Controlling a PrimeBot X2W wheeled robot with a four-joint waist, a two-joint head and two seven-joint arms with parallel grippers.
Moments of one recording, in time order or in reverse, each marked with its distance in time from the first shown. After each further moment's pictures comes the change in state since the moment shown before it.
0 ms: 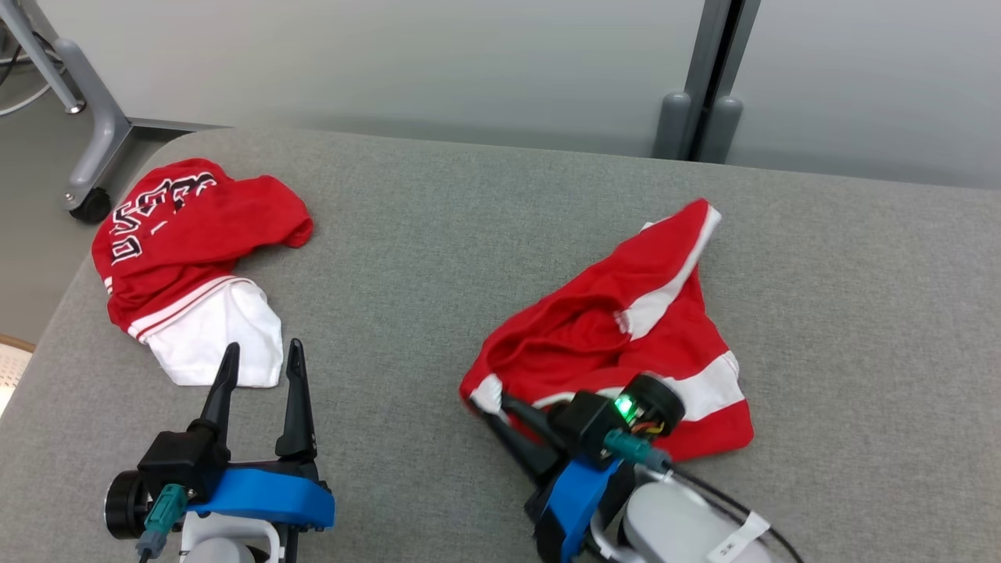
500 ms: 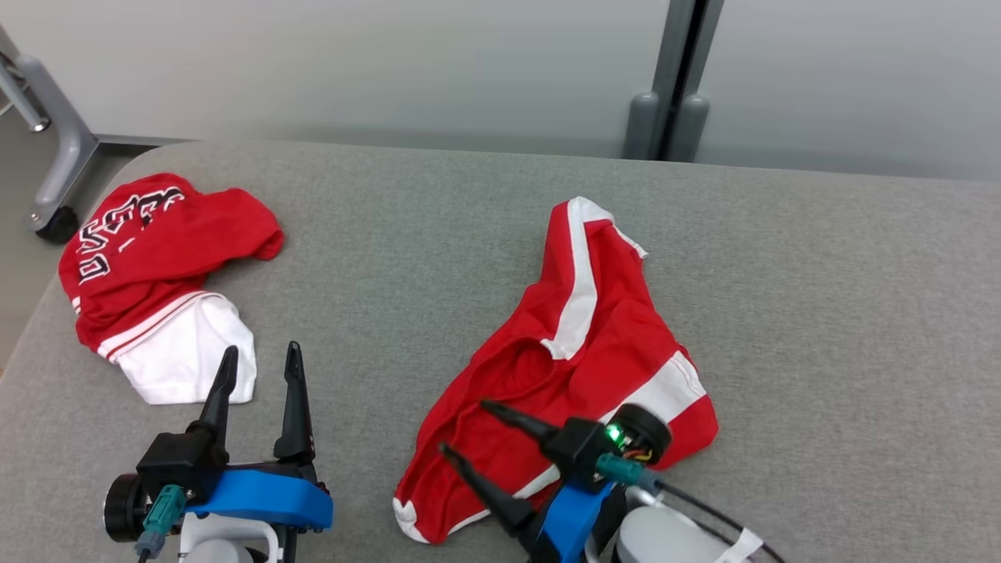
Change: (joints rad) left arm -0.001 -0.001 0.003 0.012 -0.003 0.005 0.000; right arm 0.021 0.000 0.115 0.028 0.093 0.000 -0.014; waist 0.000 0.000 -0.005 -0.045
